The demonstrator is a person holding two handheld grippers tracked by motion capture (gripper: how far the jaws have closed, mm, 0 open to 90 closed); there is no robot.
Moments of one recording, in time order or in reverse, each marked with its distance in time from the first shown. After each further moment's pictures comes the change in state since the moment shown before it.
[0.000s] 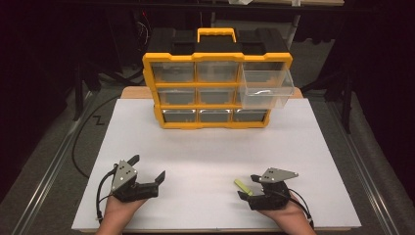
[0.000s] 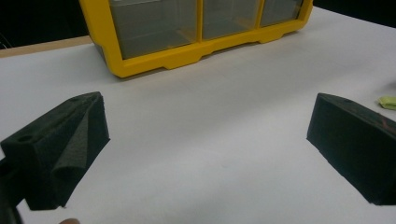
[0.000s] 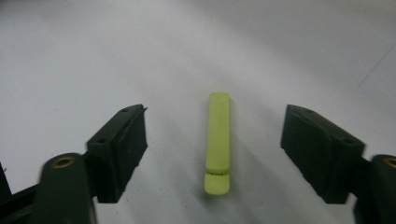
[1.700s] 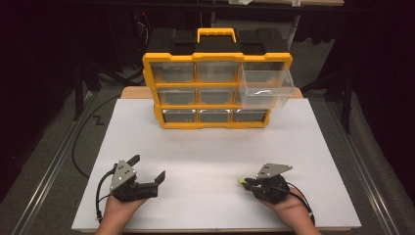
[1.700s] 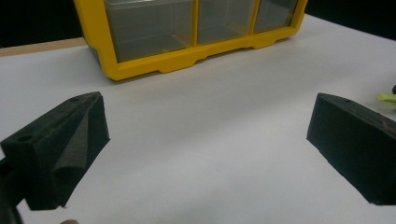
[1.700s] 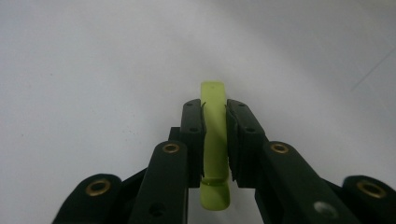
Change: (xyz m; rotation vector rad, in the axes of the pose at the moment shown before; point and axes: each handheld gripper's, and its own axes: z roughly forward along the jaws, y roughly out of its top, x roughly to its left) left arm 0.001 0.001 -0.001 -0.016 -0.025 -0.020; right arm -0.013 0.009 0.006 0.097 0.004 -0.087
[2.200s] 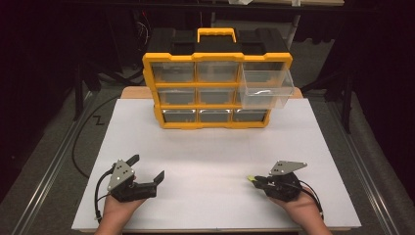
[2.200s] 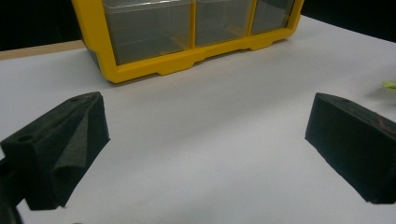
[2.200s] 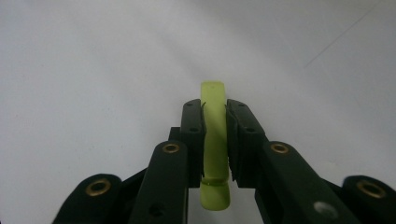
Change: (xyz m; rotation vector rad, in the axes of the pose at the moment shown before) left arm 0.001 0.001 -0.003 -0.005 -0.012 0.007; right arm -0.022 -0.012 -0.020 -0.014 0.008 0.035
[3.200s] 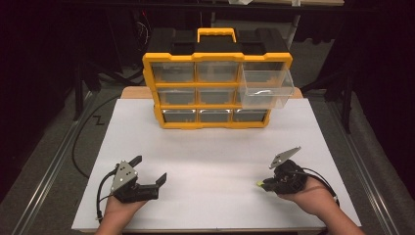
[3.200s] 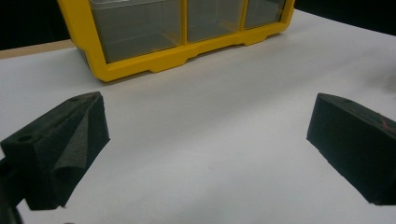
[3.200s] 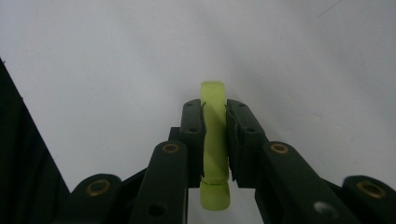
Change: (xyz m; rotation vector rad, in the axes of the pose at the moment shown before) left arm -0.003 -0.002 0.003 0.011 -0.020 0.022; right arm -0.016 0.030 -0.018 0.329 0.095 -0.042
